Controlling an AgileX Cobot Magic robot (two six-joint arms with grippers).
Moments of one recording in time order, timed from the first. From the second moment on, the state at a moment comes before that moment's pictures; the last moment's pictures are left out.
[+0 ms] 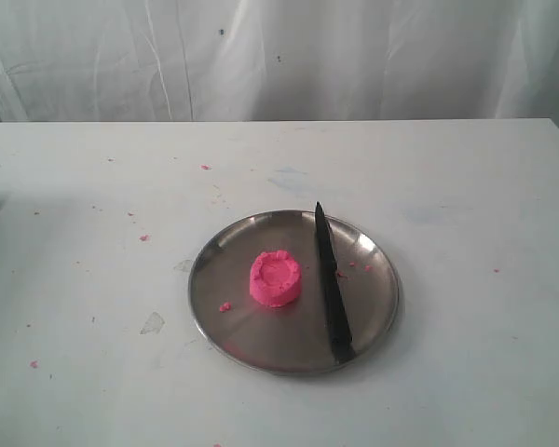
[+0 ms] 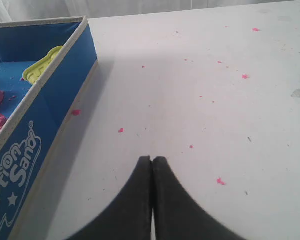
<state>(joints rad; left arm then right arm) 0.09 0.00 0.02 0.08 0.37 -0.02 -0.10 0.00 0.00 -0.22 0.30 0.56</state>
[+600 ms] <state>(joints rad) 0.09 0.00 0.02 0.08 0.37 -0.02 -0.10 0.00 0.00 -0.22 0.25 0.59</state>
